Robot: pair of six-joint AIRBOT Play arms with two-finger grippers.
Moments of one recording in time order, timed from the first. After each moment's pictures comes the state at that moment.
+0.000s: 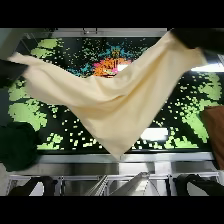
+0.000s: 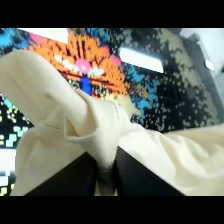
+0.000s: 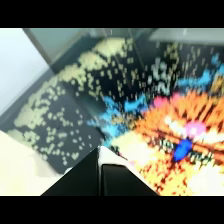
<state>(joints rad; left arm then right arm) 0.20 -0.85 1.01 0.69 -0.99 -1.31 -0.02 -1.22 1.40 -0.50 0.95 0.93</state>
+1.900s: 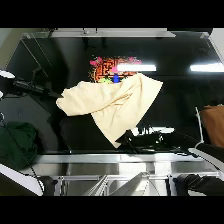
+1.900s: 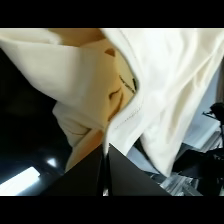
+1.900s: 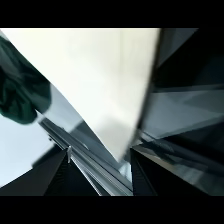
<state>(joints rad) 0.31 -1.92 1.58 0.71 -1.55 -1.07 0.46 -1.40 0.40 0.09 0.83 1.16</state>
